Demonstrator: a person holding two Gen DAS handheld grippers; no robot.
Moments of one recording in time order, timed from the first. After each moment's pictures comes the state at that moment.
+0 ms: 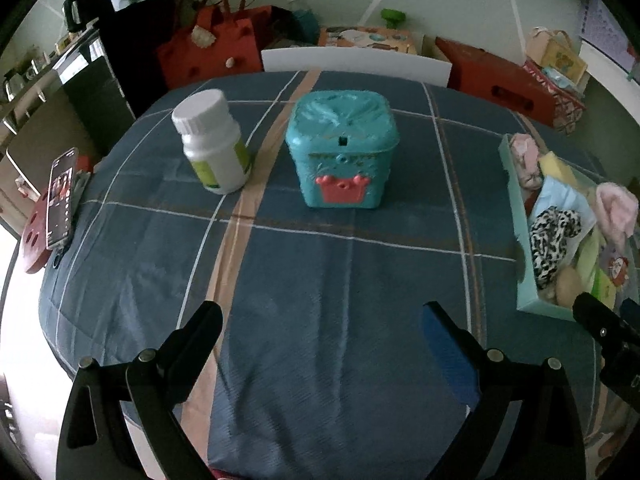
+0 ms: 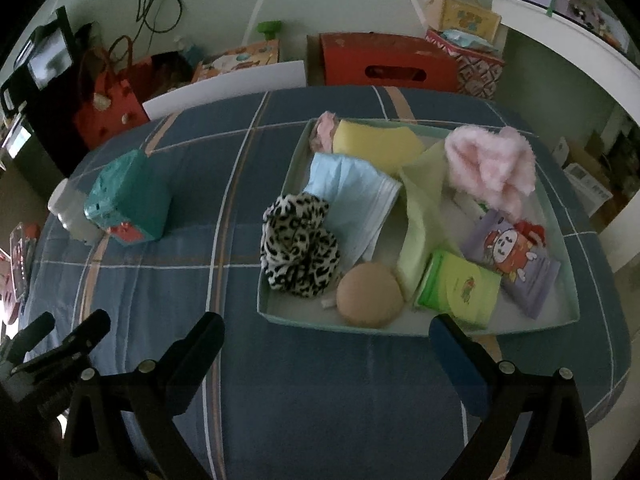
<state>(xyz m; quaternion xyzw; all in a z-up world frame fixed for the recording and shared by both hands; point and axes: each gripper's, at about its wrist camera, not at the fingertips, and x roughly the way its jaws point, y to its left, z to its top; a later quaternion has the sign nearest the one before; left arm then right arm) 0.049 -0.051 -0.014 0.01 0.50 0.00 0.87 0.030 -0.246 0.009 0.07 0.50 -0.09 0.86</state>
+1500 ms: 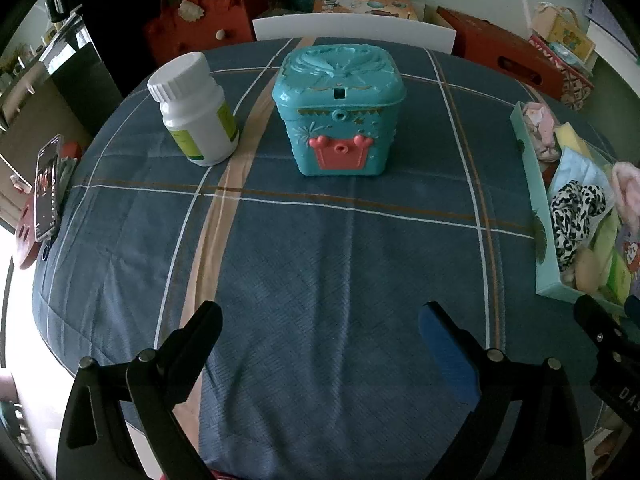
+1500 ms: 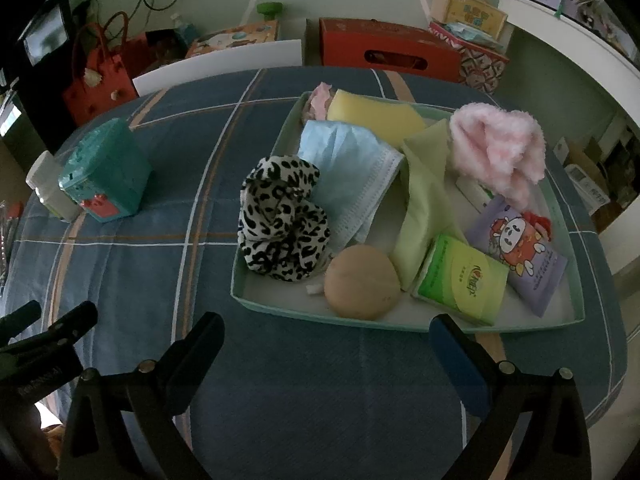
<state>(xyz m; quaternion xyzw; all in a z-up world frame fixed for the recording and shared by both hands) 0.065 -0.057 -0.040 0.02 0.54 0.00 0.84 0.036 -0.248 -0.017 0.04 0.52 -0.10 0.85</state>
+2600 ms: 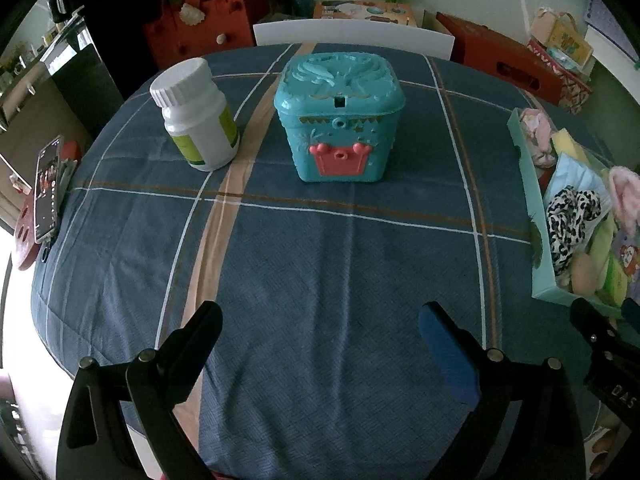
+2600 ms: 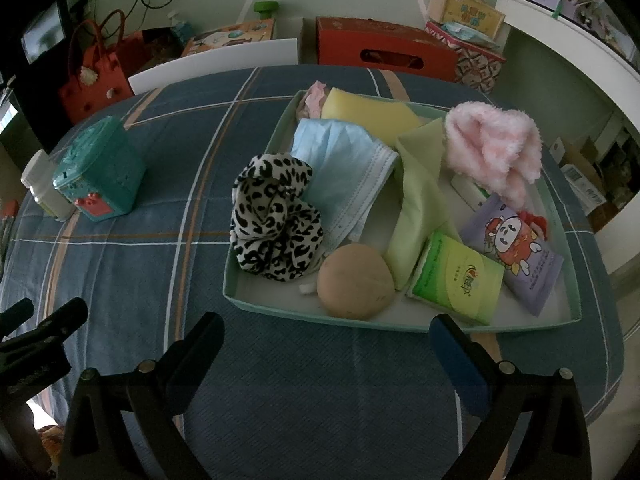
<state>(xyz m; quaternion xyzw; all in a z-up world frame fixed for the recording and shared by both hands) 0.064 -0.055 -0.036 0.01 0.53 0.00 0.85 0.033 -0.250 -0.018 0.04 0.52 -0.10 0.85</state>
